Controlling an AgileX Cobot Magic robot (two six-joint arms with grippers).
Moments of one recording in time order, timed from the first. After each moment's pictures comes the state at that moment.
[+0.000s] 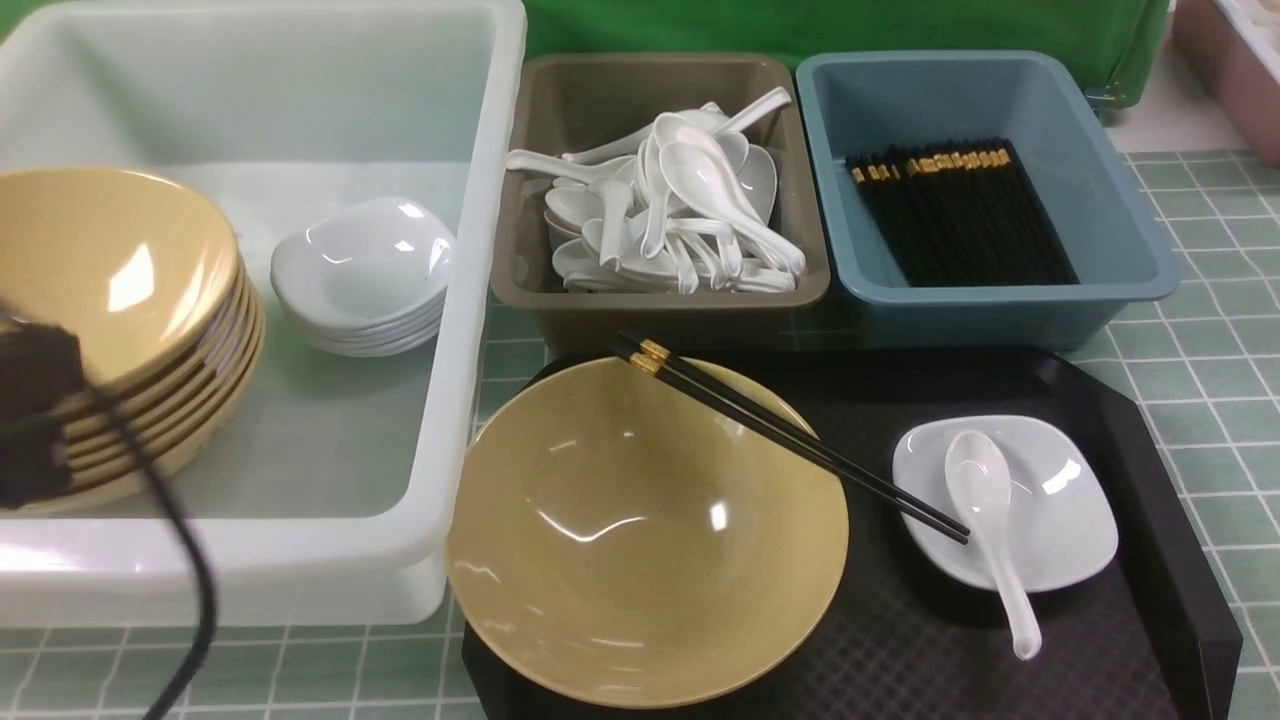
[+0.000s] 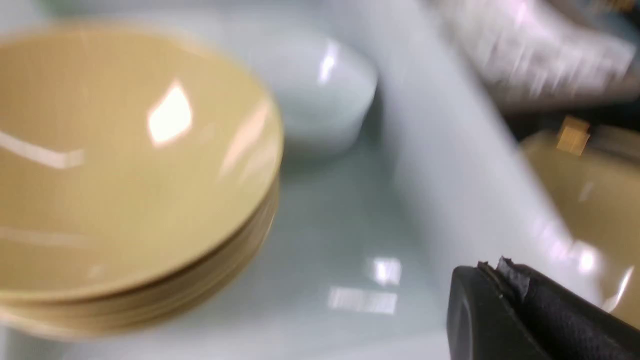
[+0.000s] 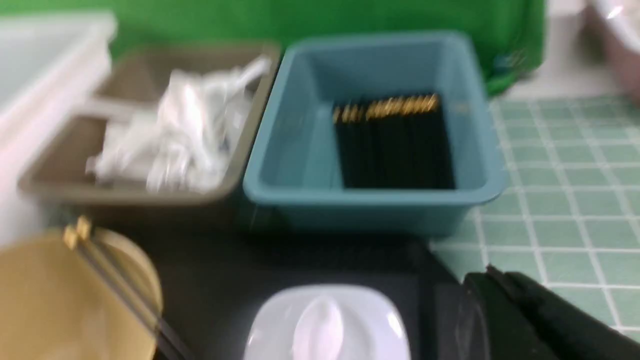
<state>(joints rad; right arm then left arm) 0.07 0.80 -0.81 0.28 0.70 -0.29 0.03 0.76 -0.88 -0.24 0.93 0.27</state>
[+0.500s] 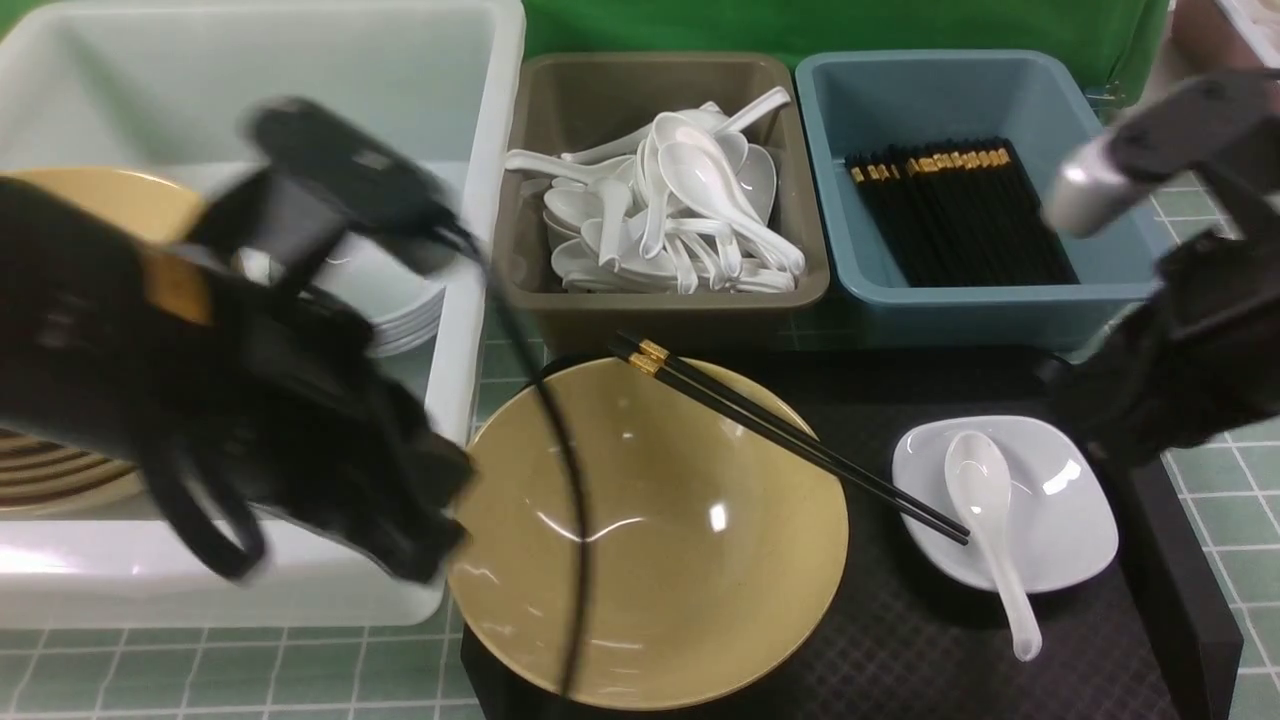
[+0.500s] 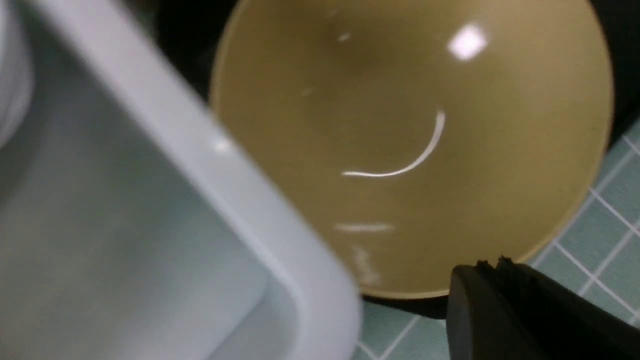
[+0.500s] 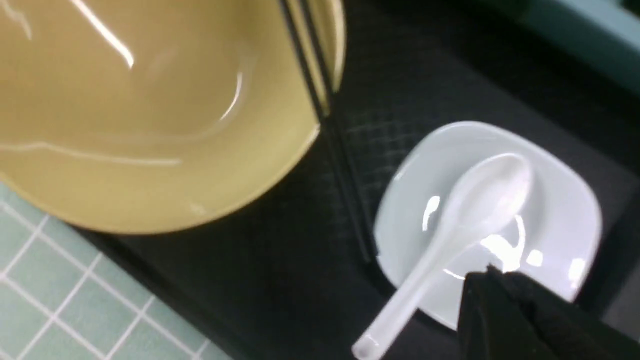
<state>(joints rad) 0.38 1.28 -1.13 0.18 1.03 -0.32 -0.60 1.17 -1.07 -0.18 1.04 0.33</state>
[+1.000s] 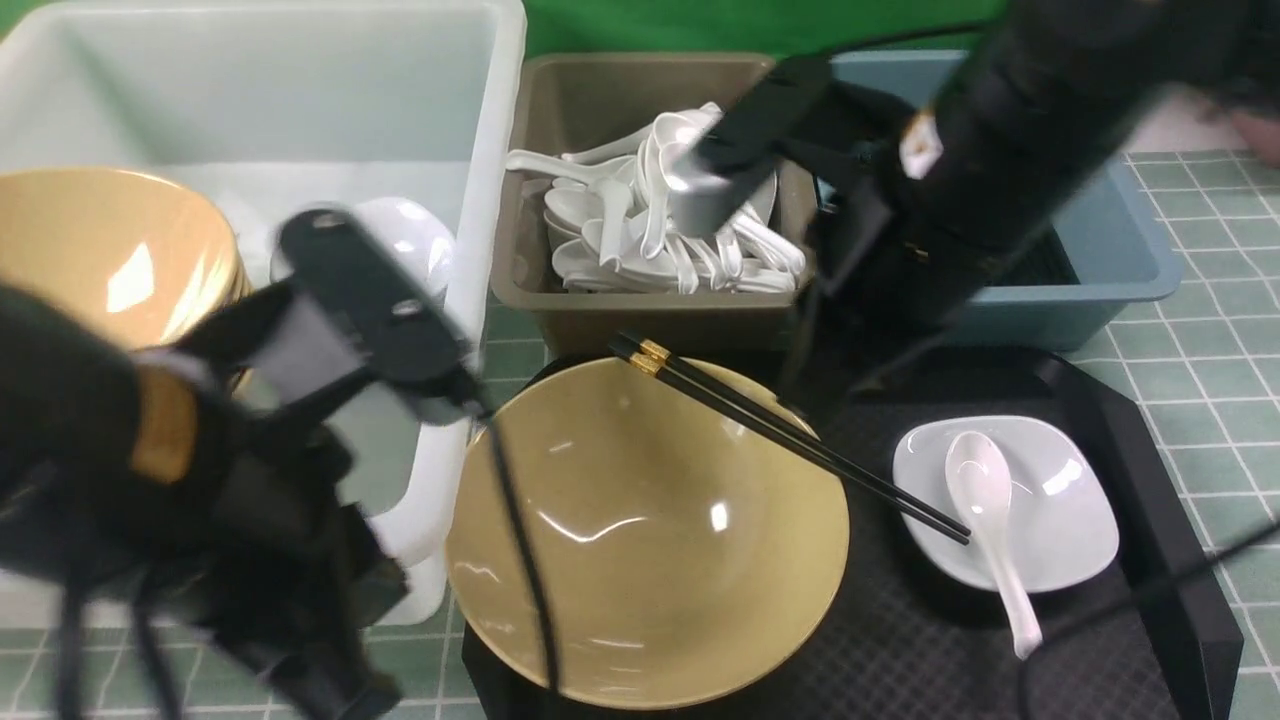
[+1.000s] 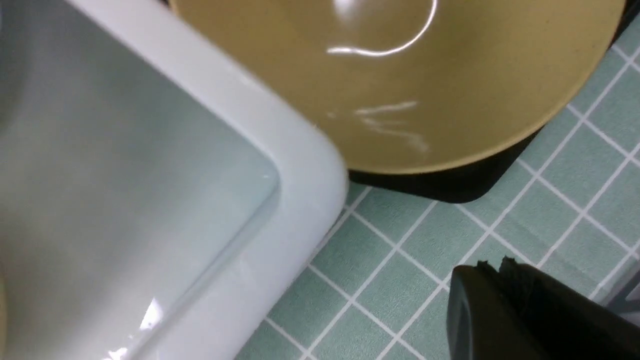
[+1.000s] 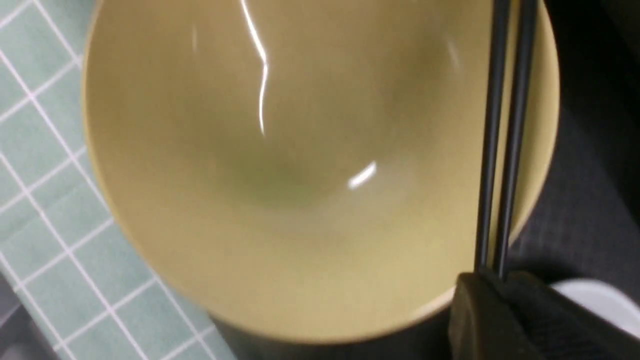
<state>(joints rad) 0.63 1.69 -1.60 0.10 1.22 -0.32 -0.72 1.06 -1.00 0.03 1.18 0.13</state>
